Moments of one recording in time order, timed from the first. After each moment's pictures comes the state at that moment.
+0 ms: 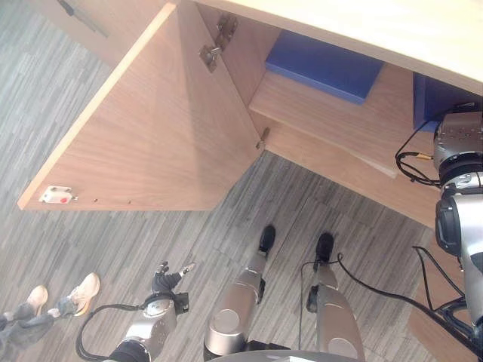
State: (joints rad) left arm 0.00 0.34 -0.43 0.62 -0.70 -0.02 0.25; right arm -1.27 -0.64 0.12 1.31 1.57 -0.31 -0.66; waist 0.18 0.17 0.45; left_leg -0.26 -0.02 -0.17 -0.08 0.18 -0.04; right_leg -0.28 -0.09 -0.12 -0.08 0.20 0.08
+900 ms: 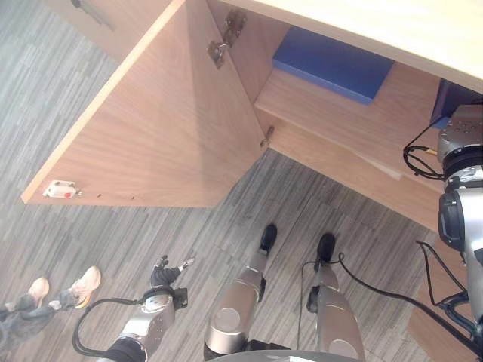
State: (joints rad) left arm 0.00 0.38 -0.44 0.55 -0.70 0.00 0.26; right arm -1.31 -0.65 0.15 1.34 1.60 -0.43 -0.73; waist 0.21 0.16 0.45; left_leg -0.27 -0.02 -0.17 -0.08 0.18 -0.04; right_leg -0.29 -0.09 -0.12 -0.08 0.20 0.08
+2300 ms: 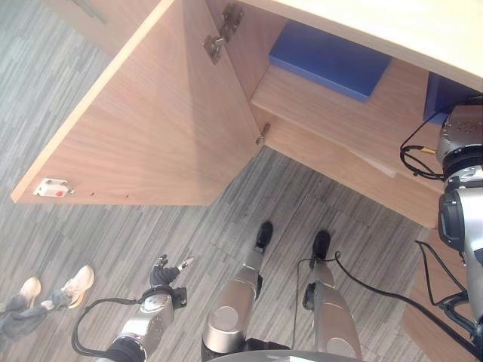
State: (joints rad) left arm 0.00 0.38 -0.43 0.55 -0.70 -0.01 0.26; right arm -1.31 -0.65 0.15 1.34 1.63 -0.41 -0.64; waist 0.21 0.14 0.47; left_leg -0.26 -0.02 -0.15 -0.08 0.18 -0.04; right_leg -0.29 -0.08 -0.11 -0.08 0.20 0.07
